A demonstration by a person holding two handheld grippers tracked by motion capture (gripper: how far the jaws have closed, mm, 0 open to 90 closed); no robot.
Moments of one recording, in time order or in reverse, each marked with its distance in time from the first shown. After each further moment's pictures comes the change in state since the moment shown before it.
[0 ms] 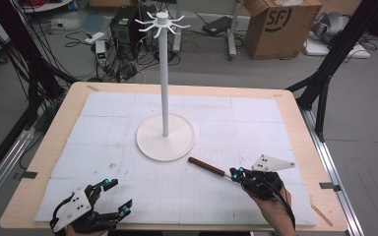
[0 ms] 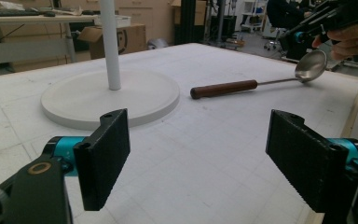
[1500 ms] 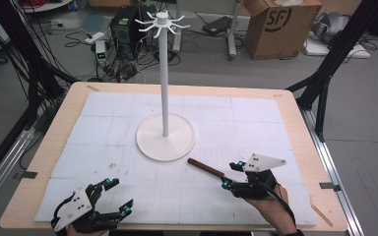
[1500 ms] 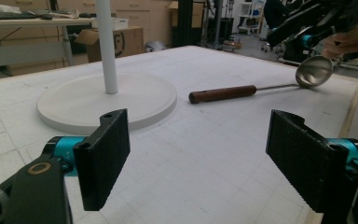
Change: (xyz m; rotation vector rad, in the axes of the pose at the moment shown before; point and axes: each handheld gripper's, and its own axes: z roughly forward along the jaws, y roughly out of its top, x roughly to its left) left arm -0.001 0.002 0.001 -0.015 -0.011 0.003; right arm 0.009 0.017 0.012 0.055 0.042 -0.114
